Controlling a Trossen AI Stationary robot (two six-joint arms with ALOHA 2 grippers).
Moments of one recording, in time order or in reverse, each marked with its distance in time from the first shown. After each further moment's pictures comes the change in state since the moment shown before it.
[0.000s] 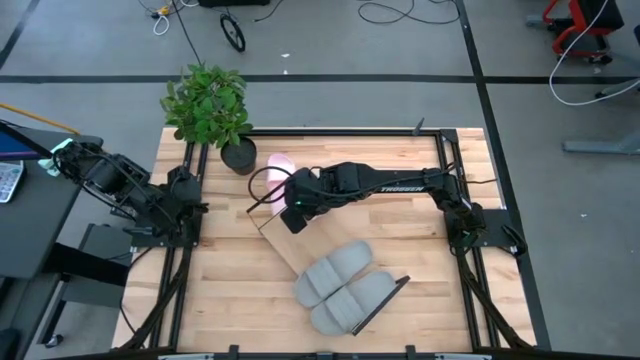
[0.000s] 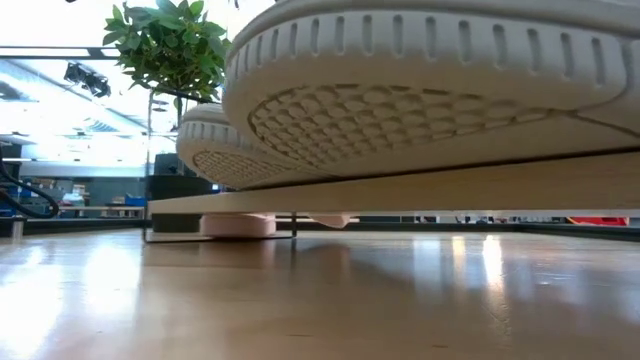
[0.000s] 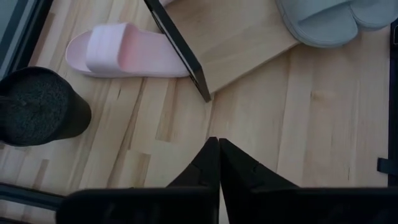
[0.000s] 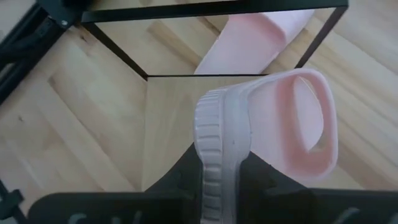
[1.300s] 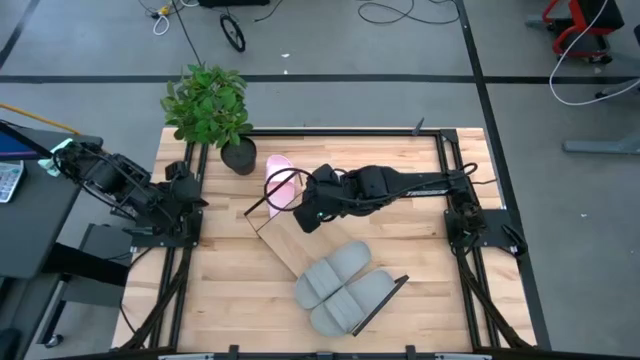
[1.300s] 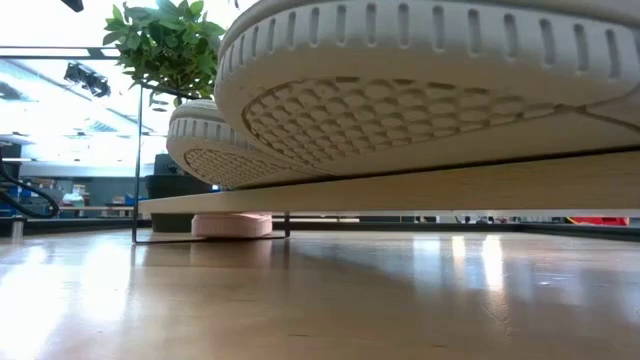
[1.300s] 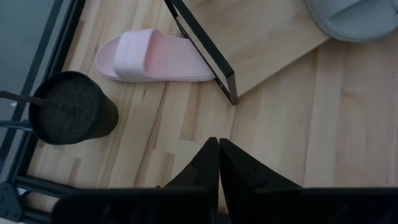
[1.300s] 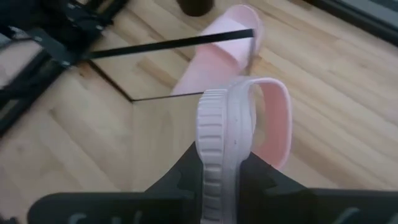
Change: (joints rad) left arm 0.000 0.000 0.000 -0.054 -0.072 0.029; right arm 0.092 -0.111 0.008 -0.122 0.240 0.125
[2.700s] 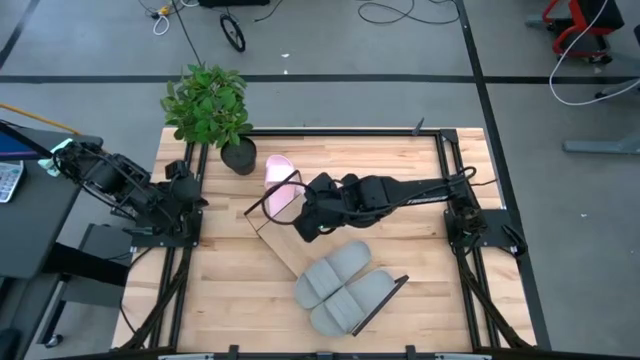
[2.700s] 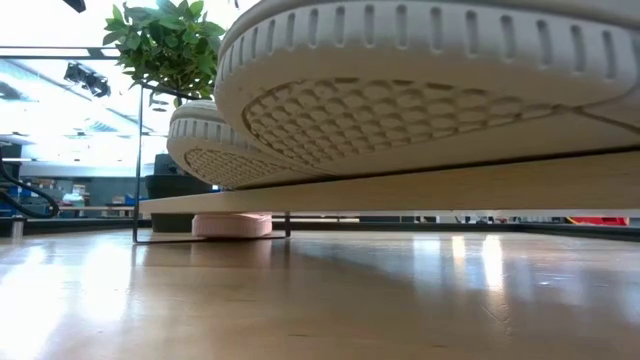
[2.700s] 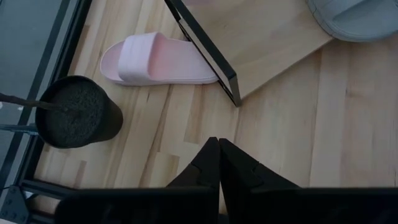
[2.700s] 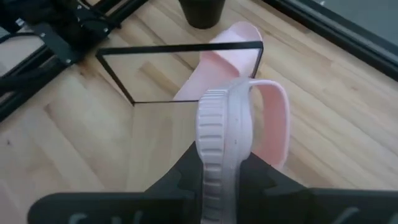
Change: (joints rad) left arm 0.000 0.000 0.000 0.000 -0.018 0.014; right arm 0.041 0.013 0.002 0.006 0.106 -0.070
